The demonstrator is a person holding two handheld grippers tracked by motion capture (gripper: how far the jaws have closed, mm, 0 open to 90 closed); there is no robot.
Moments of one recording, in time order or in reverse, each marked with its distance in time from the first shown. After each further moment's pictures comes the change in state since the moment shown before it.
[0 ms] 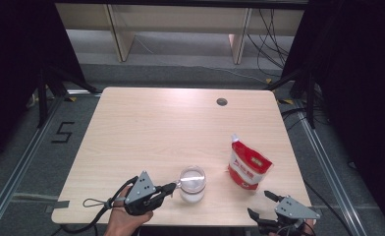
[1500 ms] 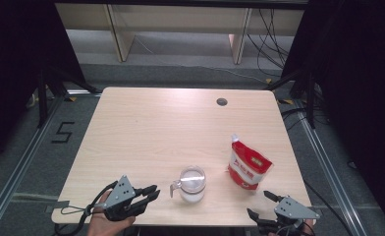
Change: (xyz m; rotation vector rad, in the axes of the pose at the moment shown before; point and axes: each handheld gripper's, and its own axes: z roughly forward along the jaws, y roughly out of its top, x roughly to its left) left arm 0.013 -0.021 -0.037 0.021 0.028 -0.054; right arm 0.002 0.000 0.001 0.003 0.005 0.007
